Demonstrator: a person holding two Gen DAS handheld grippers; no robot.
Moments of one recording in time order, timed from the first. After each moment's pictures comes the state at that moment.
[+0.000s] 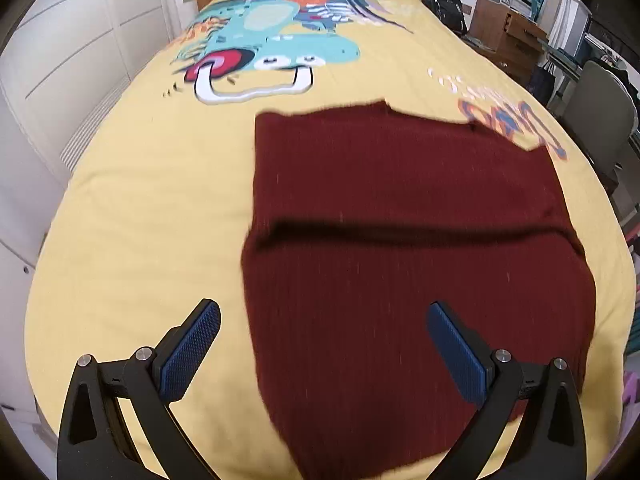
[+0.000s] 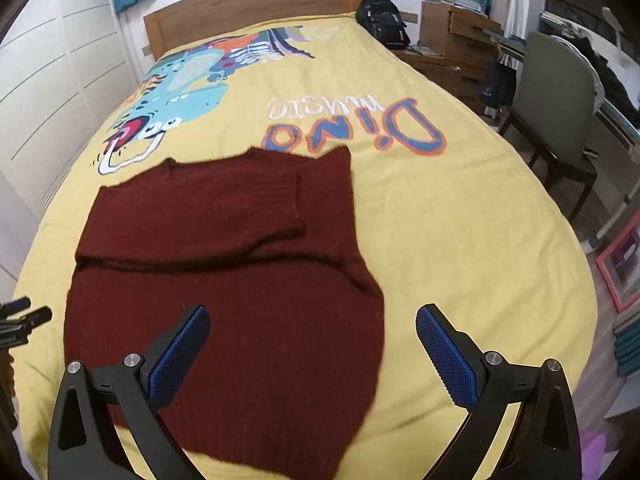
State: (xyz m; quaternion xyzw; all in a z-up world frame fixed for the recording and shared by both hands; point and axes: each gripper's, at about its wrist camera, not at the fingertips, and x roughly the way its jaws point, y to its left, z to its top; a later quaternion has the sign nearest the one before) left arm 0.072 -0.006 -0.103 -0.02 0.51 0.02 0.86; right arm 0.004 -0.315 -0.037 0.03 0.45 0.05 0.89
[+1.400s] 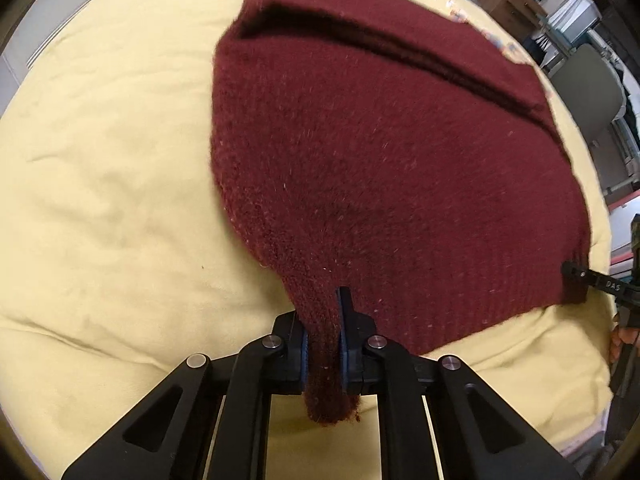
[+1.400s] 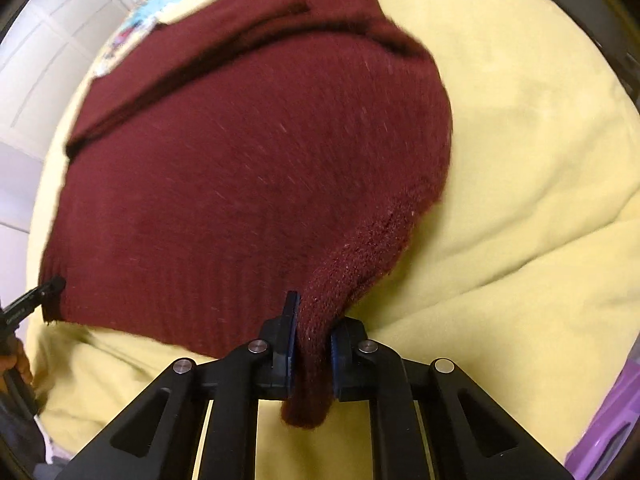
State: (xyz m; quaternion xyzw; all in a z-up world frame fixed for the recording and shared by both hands) left arm 0.006 -0.010 -0.178 -0.10 0.59 -0.05 0.80; right arm -0.033 -0.318 -0.153 0.09 0.61 0.12 0.78
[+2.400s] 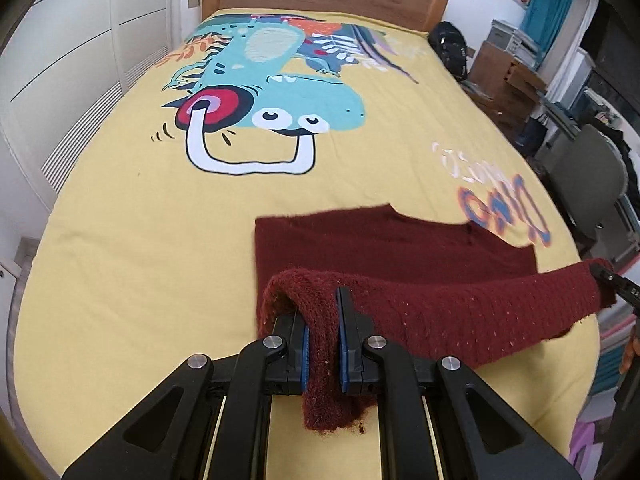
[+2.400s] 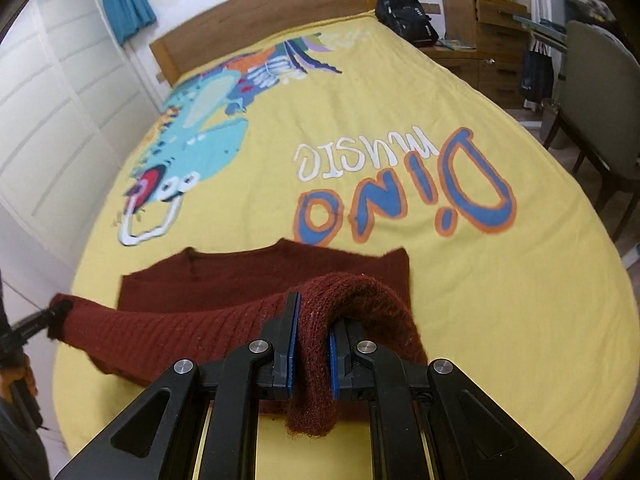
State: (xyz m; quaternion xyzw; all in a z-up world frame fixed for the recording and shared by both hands) left arm 0.192 0.029 -0.032 -0.08 0.46 -0.01 0.88; right arm 0.189 -0.303 0.000 0.09 0.45 0.11 0.88
